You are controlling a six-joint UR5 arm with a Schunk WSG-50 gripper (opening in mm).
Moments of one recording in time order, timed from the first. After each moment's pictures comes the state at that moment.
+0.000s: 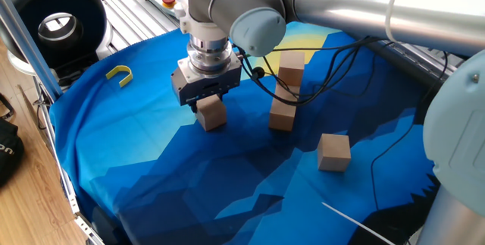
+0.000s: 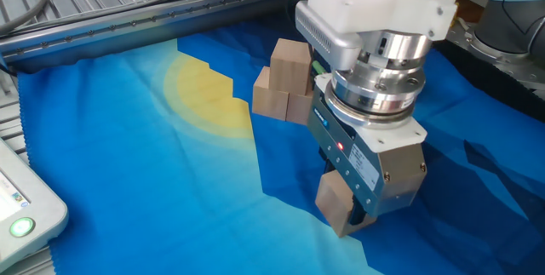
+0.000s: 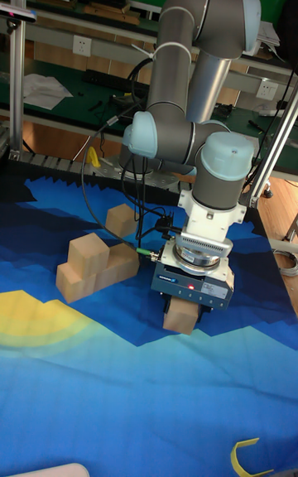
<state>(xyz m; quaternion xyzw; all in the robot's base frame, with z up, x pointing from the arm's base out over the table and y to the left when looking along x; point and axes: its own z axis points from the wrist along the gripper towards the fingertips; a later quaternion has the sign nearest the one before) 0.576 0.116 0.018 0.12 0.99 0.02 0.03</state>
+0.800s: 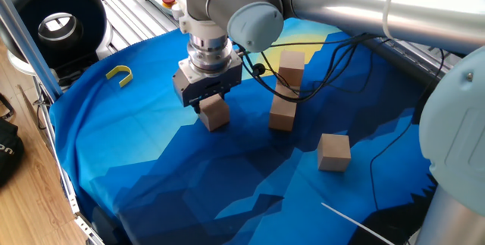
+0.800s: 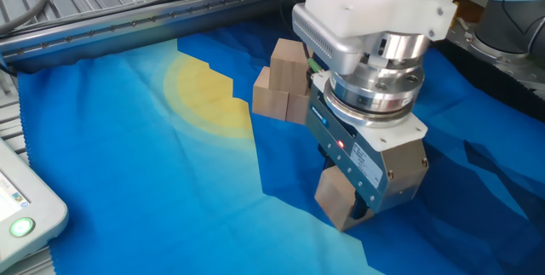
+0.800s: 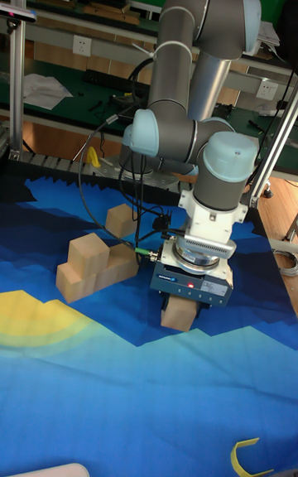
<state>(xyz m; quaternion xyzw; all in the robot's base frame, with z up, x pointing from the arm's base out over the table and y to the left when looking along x) 0.570 0.111 0.022 0.08 1.00 0.01 0.01</state>
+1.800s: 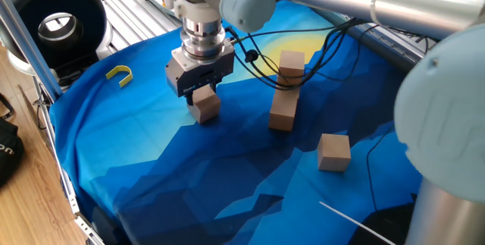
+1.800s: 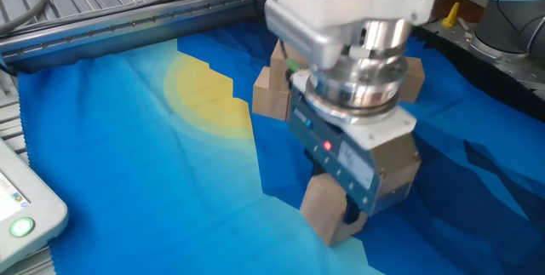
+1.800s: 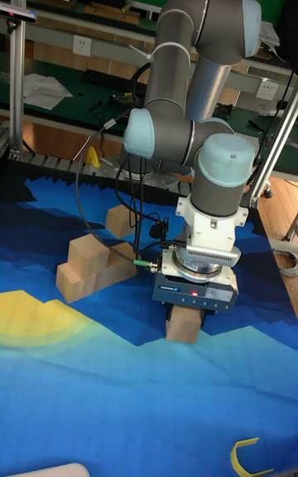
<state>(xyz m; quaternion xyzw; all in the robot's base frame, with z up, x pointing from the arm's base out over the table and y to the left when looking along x) 0.597 0.116 0.028 0.04 1.00 0.04 0.00</state>
